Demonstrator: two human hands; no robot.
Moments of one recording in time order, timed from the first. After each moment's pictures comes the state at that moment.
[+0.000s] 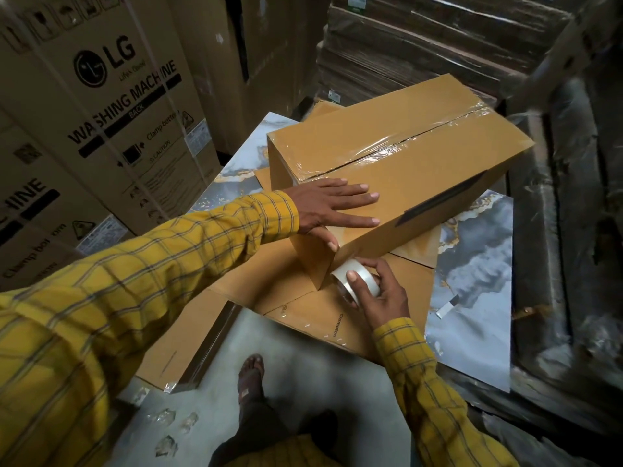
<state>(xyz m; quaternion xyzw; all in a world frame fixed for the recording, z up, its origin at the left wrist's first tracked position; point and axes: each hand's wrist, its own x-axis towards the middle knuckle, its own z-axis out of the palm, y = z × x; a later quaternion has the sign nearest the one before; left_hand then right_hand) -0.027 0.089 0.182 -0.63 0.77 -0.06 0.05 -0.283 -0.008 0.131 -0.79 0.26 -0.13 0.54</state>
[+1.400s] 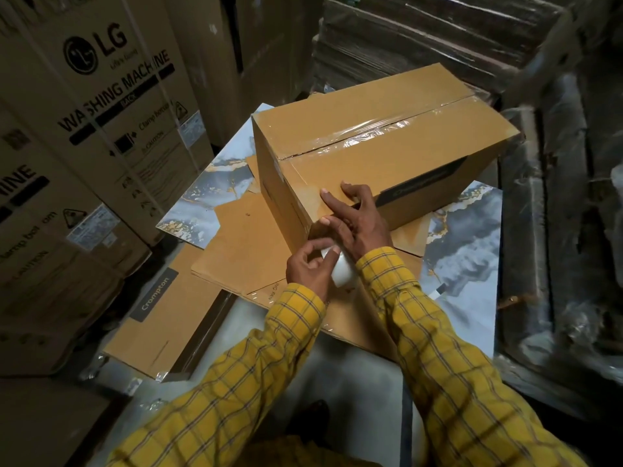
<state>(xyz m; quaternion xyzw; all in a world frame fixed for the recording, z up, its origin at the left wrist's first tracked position) -0.229 0.078 0.130 -0.67 -0.07 0.12 -0.73 -0.209 -0.051 0.164 -0.93 0.03 -0.15 0.33</state>
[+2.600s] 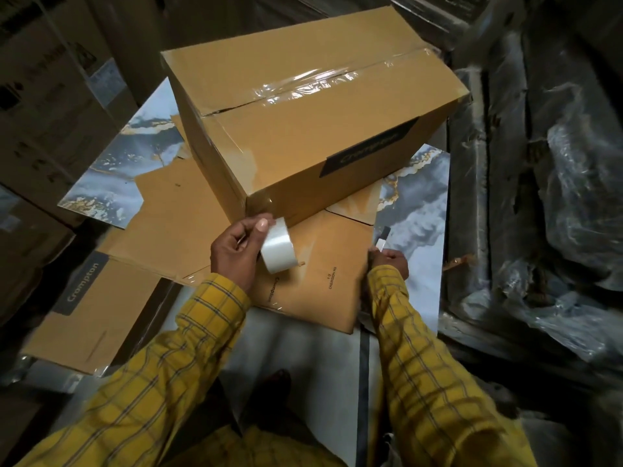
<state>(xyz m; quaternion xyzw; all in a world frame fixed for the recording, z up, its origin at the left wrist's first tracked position) -0.220 0.090 0.090 -0.63 0.00 0.13 -0.76 -0.315 -0.187 -0.009 -0.64 0.61 -0.18 0.43</state>
